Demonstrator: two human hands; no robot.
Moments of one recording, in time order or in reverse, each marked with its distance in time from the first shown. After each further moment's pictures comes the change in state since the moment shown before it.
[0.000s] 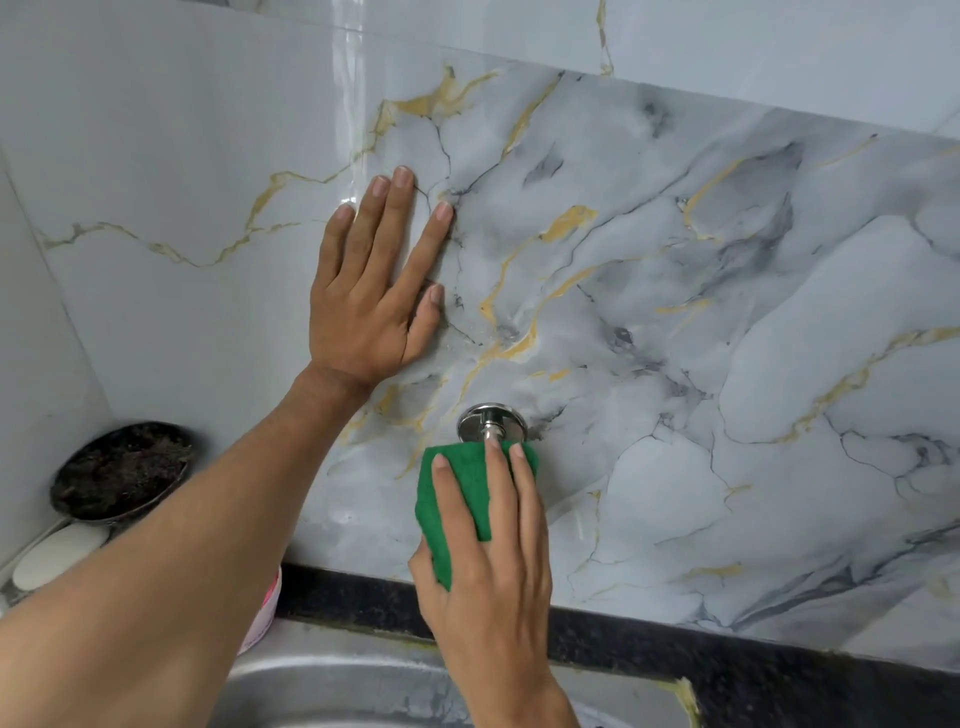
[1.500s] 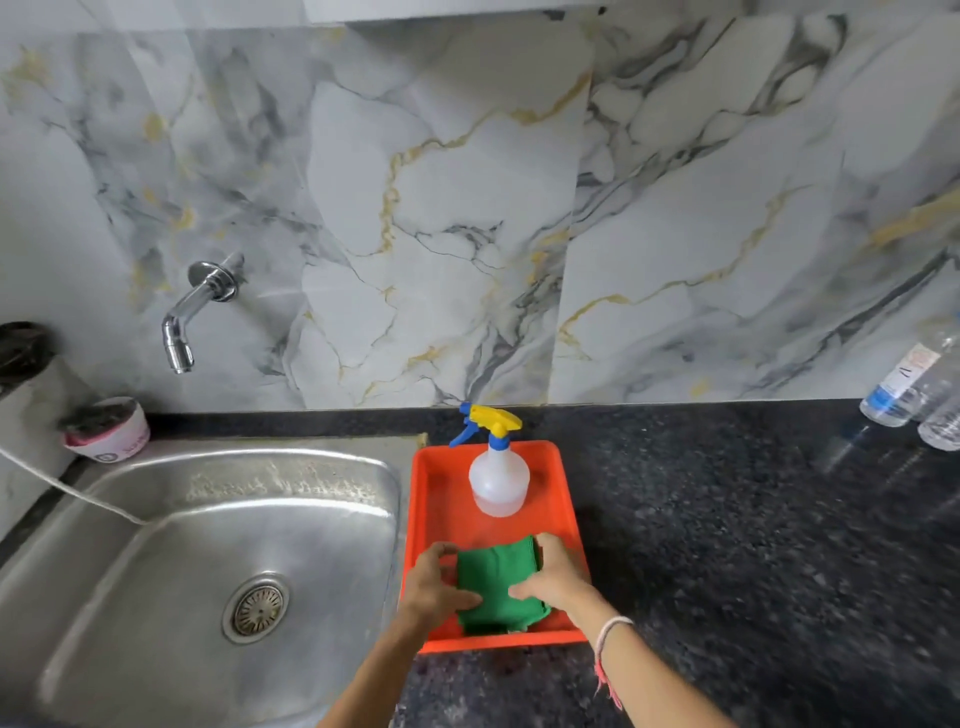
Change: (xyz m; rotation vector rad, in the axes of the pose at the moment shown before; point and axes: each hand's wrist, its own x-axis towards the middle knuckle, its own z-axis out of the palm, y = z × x) left_hand -0.143 0.537 -0.377 -0.903 -1.661 -1.365; right_hand -0.288 0.369 -0.285 0.430 -1.109 1.058
